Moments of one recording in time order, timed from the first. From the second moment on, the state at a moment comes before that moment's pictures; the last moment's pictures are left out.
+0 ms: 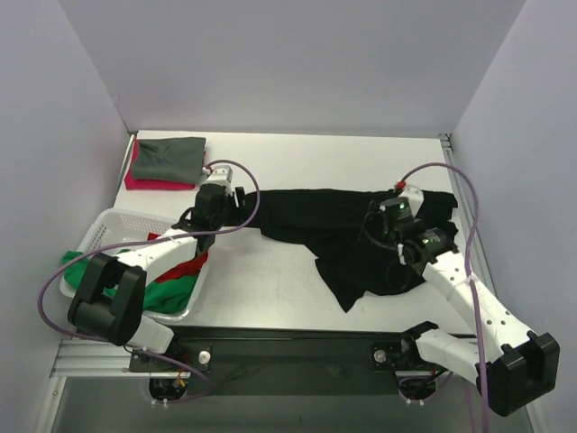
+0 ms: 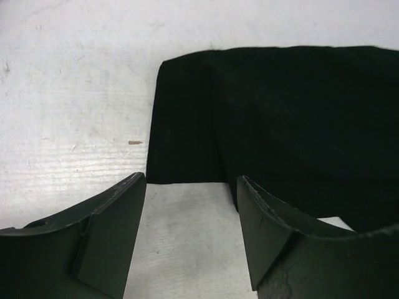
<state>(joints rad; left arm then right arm) -0.42 1.45 0.78 0.17 -0.11 -0.39 0.35 1.04 0.86 -0.65 0.30 0.54</state>
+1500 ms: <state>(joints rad) -0.43 1.81 0.98 0.01 -0.24 -0.33 0.83 1.03 0.61 -0.59 0.49 0.78</state>
